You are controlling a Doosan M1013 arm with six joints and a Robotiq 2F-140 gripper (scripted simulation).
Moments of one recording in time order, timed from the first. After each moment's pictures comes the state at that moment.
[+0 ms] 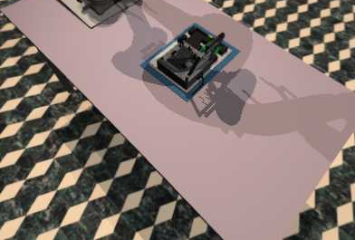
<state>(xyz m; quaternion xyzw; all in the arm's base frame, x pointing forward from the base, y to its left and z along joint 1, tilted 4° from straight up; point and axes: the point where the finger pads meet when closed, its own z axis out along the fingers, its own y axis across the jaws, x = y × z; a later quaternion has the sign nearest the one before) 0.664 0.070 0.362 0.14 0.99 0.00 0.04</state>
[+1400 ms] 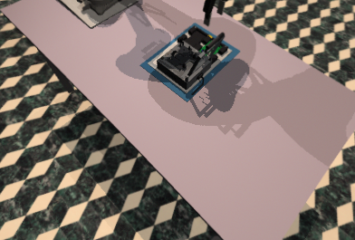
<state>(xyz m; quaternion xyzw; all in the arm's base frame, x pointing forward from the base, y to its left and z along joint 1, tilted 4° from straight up) 0.656 0.069 0.245 0.04 1.00 0.00 0.03</state>
